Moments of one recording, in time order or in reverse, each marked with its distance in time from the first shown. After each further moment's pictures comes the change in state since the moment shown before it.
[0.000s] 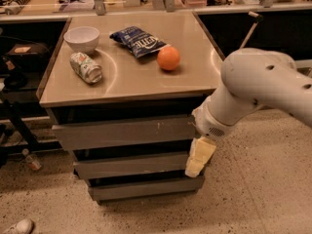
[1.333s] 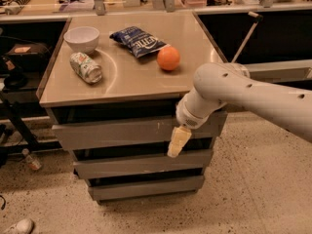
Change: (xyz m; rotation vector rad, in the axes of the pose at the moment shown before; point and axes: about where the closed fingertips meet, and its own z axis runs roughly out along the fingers) arm -0.032 -0.086 0.089 0.073 -0.057 -0.044
